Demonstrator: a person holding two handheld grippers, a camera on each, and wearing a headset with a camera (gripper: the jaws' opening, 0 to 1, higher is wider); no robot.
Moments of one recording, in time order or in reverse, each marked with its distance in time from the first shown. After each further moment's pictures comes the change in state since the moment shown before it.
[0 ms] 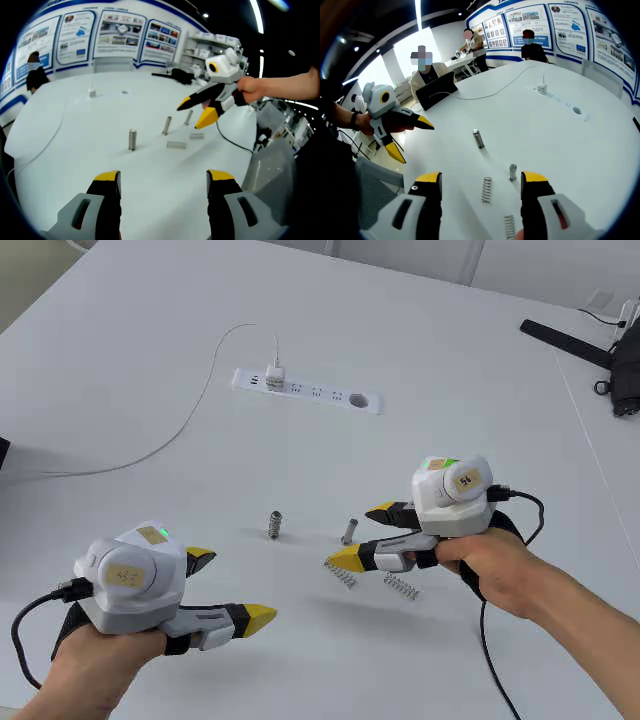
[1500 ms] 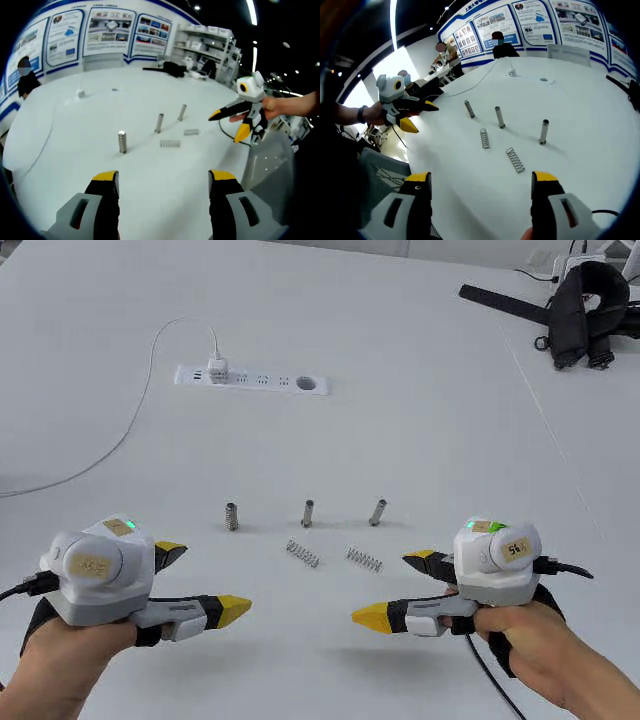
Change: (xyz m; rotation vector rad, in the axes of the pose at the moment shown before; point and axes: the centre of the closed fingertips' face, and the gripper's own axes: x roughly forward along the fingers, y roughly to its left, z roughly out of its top) left arm 0.017 -0.011 0.003 0.060 0.063 -0.051; right arm -0.065 0.023 -0.095 0.209 -0.080 -0.119
